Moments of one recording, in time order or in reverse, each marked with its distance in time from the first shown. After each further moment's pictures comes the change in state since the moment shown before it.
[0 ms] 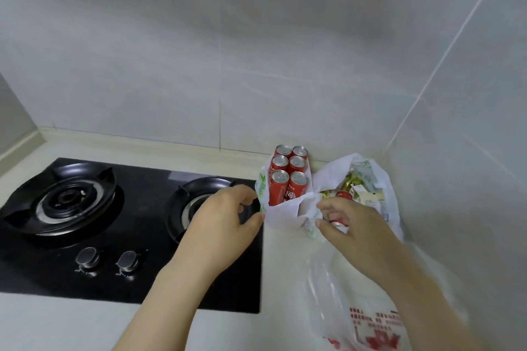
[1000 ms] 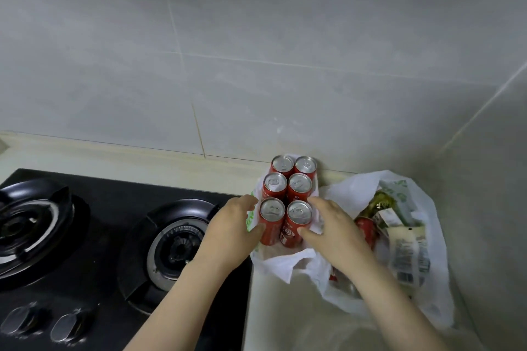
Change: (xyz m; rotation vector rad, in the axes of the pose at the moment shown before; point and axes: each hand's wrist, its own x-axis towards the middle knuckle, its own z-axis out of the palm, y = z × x) left_hand 0.197 -0.066 0.135 0.040 -0.126 -0.180; right_hand 0.205 0.119 0.063 -0.011 -0.201 0.094
